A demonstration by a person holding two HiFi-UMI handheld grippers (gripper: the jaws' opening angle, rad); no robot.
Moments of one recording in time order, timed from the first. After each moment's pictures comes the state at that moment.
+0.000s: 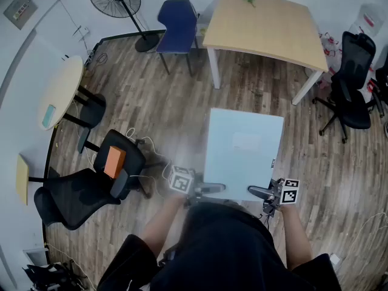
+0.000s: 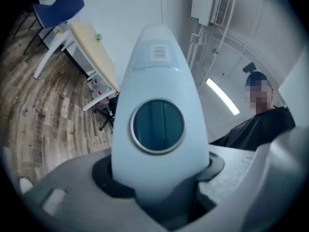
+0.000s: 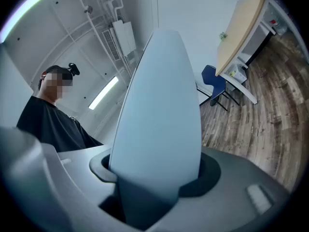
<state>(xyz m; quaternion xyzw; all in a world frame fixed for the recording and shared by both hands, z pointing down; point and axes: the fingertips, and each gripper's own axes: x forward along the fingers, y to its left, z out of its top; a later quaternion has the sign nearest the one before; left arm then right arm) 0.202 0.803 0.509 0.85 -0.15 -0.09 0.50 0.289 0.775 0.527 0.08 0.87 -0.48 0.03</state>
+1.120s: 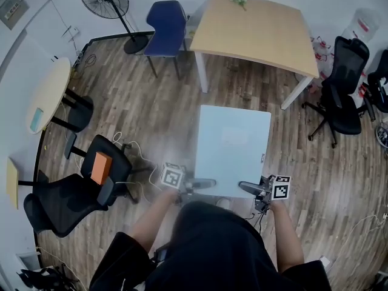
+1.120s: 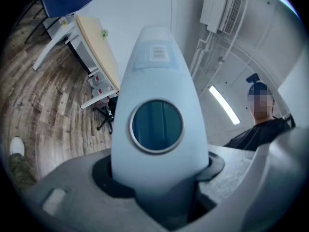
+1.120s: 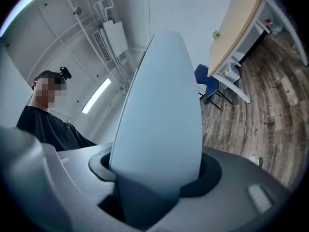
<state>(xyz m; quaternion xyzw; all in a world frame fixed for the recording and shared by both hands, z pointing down) 0.203 0.726 0.526 0.84 -0.13 -0.12 0.52 0.290 0.698 0.536 0.06 0.86 -0.51 0.01</state>
